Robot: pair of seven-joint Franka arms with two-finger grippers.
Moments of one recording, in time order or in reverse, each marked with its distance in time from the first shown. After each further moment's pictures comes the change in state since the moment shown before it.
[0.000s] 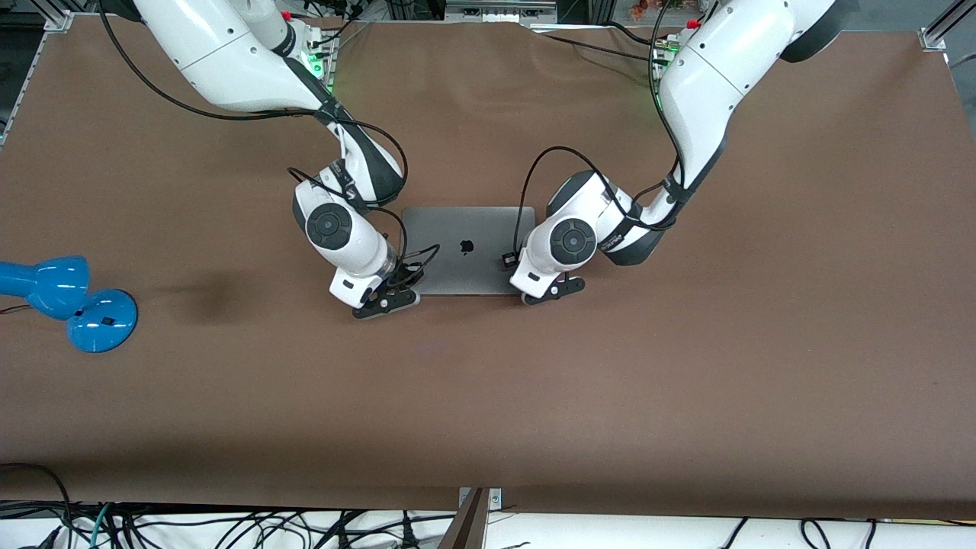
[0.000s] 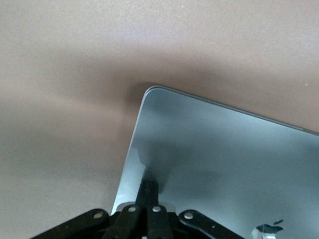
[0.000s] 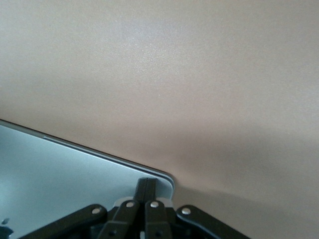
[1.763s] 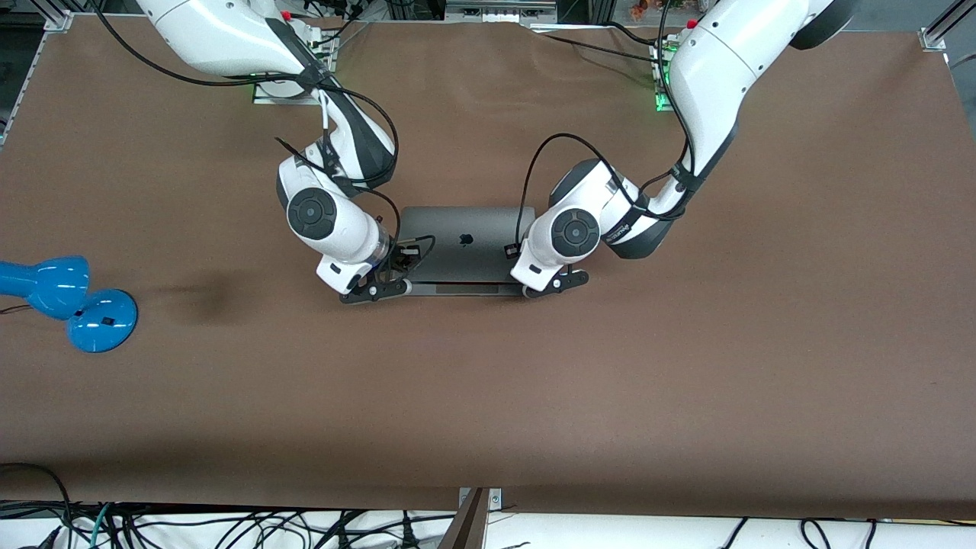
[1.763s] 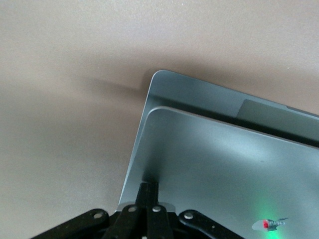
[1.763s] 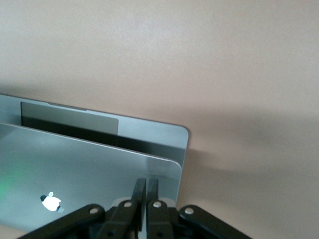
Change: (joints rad) left arm 0.031 -0.057 -0.034 -0.006 0.000 -0.082 0.000; right arm -0.003 -0.126 0.010 0.000 0.145 -0.188 0.041
